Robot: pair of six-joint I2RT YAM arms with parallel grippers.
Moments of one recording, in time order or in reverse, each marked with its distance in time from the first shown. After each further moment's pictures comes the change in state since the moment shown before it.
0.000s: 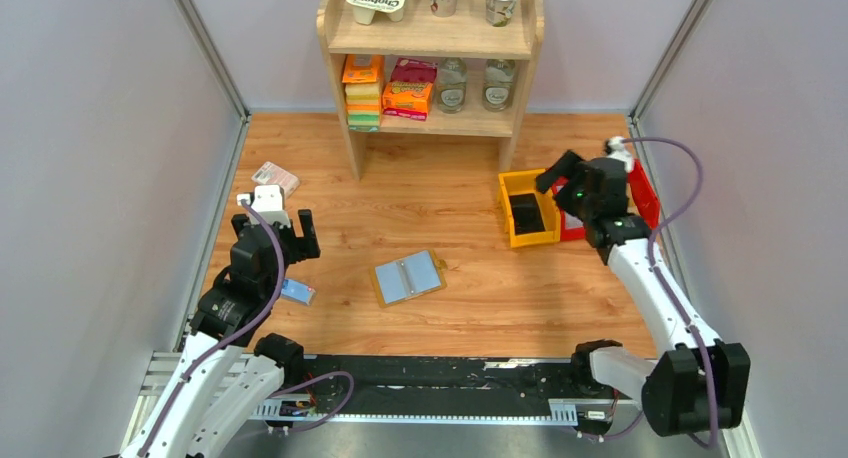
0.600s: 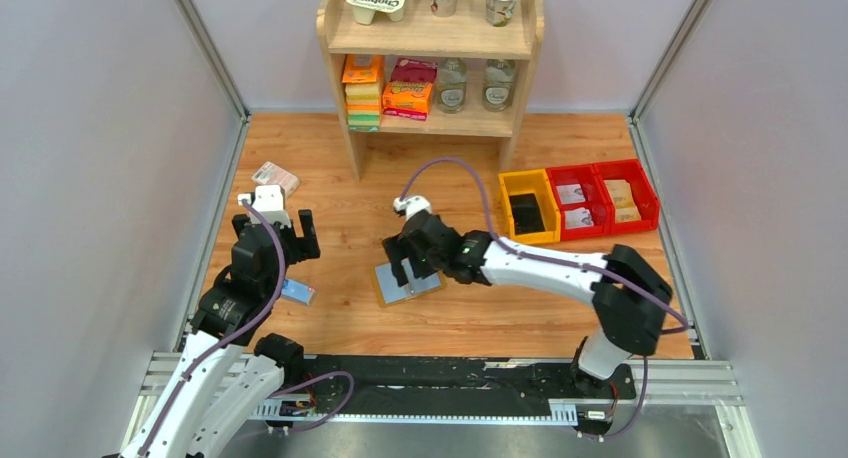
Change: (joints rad) left arm 0.000 0.006 0.000 -0.006 -0.001 -0.006; right arm 1.028 0.436 0.230 -0.063 0.149 -0.224
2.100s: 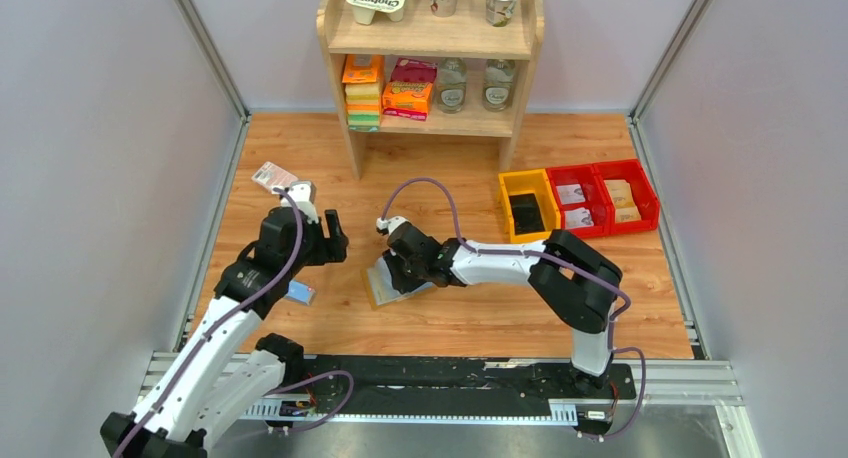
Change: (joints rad) left arm 0.000 0.163 -0.001 -0.018 0.269 -0.156; right arm 0.046 0.323 0.063 0.121 -0.166 -0.039
